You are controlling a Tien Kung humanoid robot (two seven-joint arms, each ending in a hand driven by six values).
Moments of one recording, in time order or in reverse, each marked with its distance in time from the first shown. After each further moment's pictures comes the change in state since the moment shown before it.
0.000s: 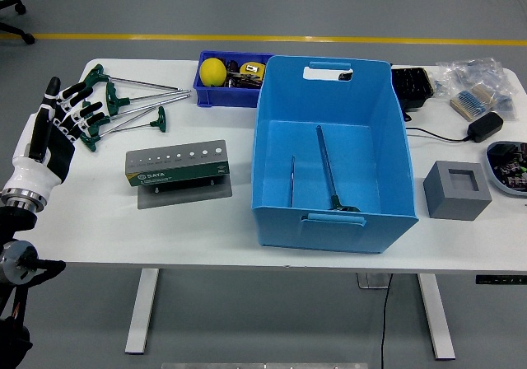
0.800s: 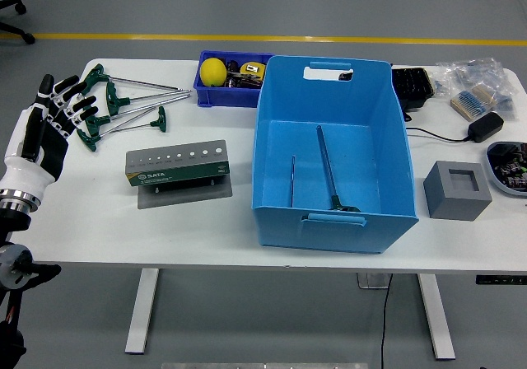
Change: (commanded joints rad) left arm 0.016 0.014 0.008 -0.042 0.024 -0.003 -0.043; right arm 0.007 -0.010 -0.004 0.003 0.020 0.001 0.007
